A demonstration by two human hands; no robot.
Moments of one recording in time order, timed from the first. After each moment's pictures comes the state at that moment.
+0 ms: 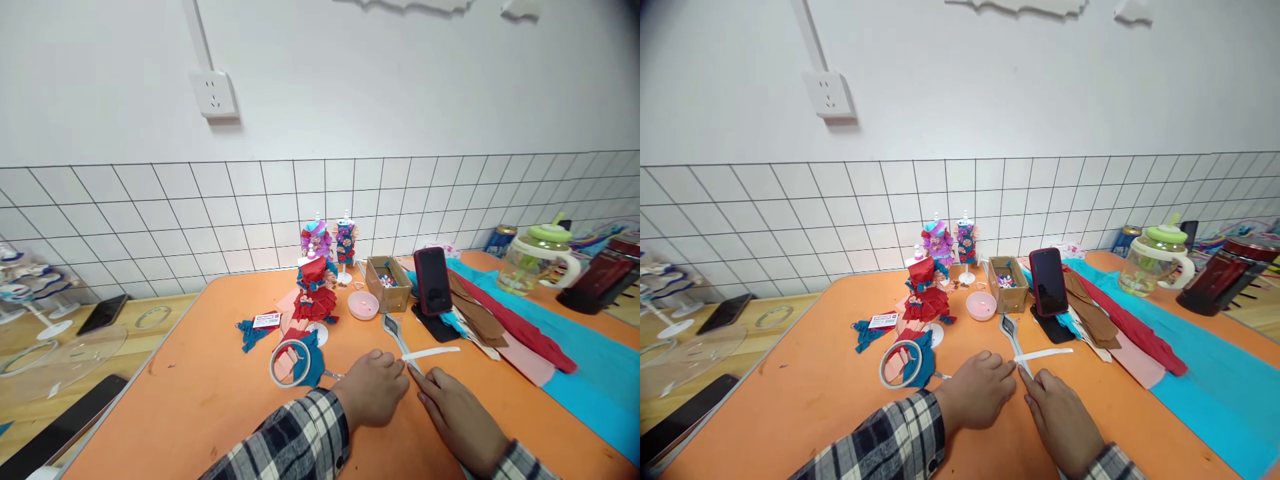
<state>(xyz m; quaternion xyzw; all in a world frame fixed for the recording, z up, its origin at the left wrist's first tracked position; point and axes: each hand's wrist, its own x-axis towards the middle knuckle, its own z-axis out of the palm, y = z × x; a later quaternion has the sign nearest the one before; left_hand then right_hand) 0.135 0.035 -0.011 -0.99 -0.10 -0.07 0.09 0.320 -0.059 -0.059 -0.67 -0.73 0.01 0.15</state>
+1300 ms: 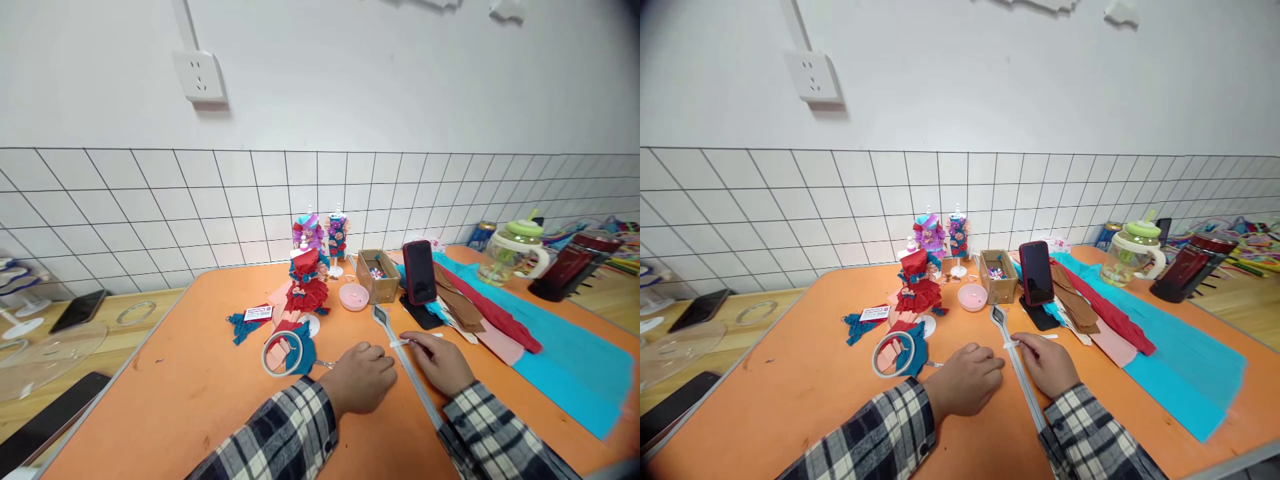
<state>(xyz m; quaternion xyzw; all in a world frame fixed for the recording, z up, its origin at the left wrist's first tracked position) 0.124 0.029 -0.009 -0.98 -0.07 -0.14 0.08 0.343 -0.029 -0.031 -0.67 -0.69 0.02 0.28</state>
